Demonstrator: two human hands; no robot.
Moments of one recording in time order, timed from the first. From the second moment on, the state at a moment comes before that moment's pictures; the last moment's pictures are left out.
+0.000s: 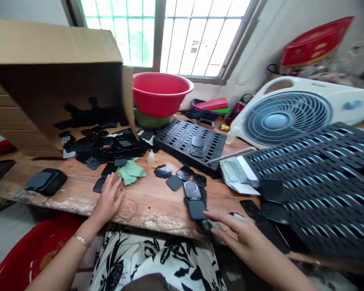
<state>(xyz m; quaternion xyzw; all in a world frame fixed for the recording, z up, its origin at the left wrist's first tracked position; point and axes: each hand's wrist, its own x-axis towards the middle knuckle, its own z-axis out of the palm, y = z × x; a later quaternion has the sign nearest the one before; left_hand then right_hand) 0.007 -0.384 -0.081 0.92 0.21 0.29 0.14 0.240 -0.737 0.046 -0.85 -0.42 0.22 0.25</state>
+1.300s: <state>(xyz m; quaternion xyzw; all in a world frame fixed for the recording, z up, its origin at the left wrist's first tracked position) 0.004 -0.389 -0.064 0.90 0.27 0.28 0.21 0.296 -0.673 -0.053 -0.93 -0.15 0.23 0.23</state>
